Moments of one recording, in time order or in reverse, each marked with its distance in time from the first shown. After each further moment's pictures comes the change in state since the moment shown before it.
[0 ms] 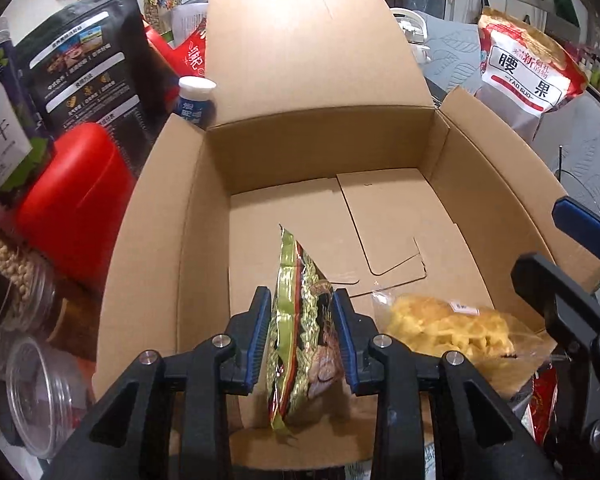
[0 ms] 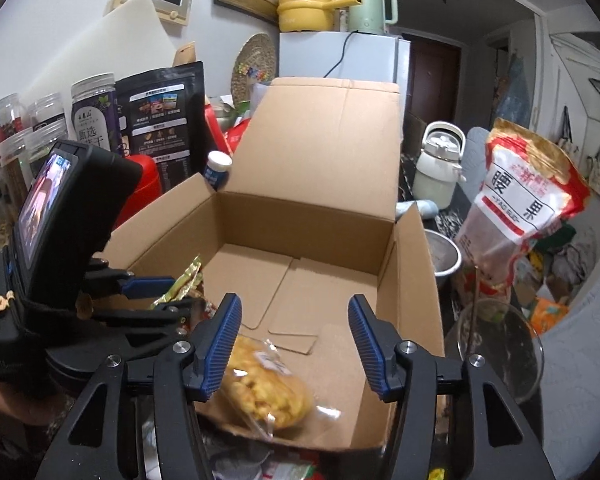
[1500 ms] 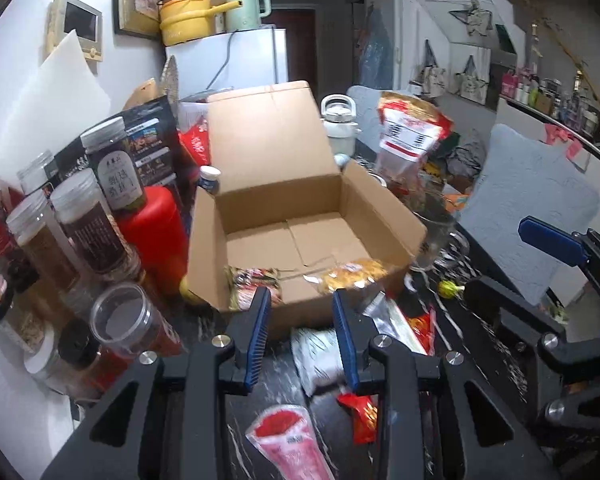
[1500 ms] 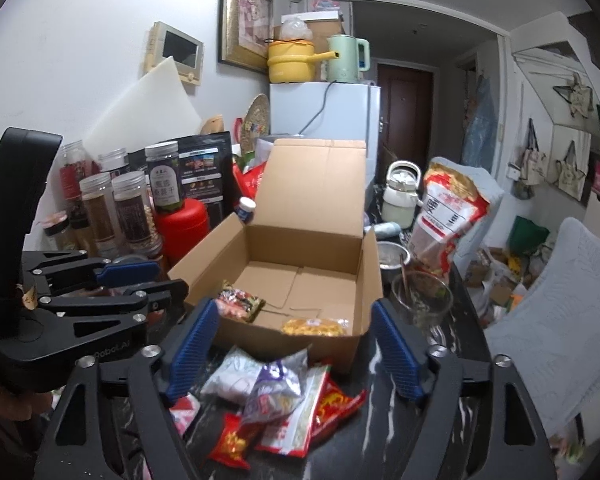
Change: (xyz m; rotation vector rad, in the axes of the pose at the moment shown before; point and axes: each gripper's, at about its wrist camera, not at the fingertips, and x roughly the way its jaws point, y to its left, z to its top) left arm -0.185 -0.014 -0.079 0.073 -0.253 -0.110; right arm -0.170 0.037 -0.029 0.053 -0.118 -0.065
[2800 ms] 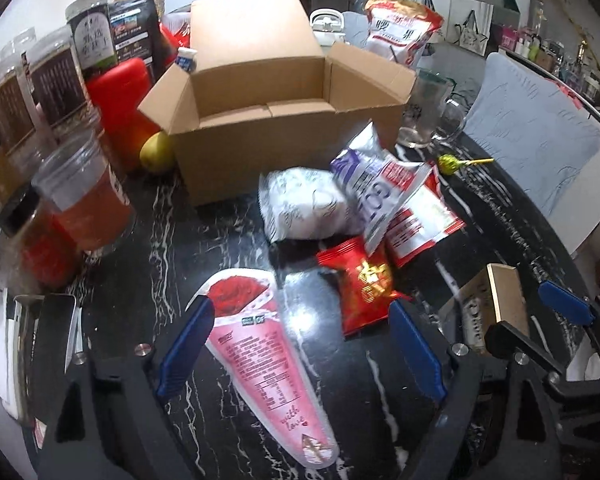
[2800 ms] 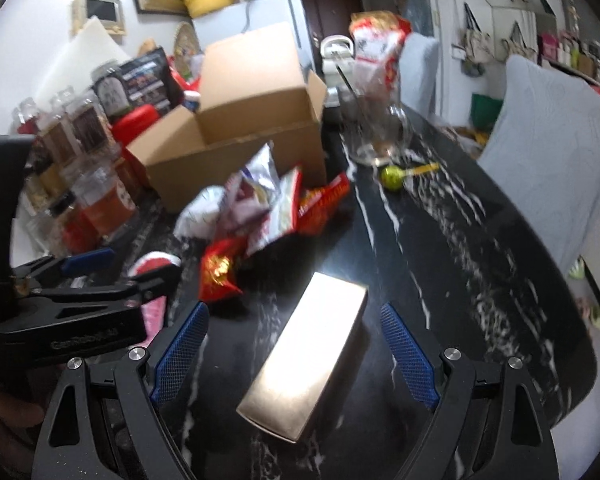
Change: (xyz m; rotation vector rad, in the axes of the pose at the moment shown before) left arm 0.043 -0.018 -0.118 -0.021 0.206 -0.018; right arm -0.009 0.000 -0.150 0.298 0.270 -0.094
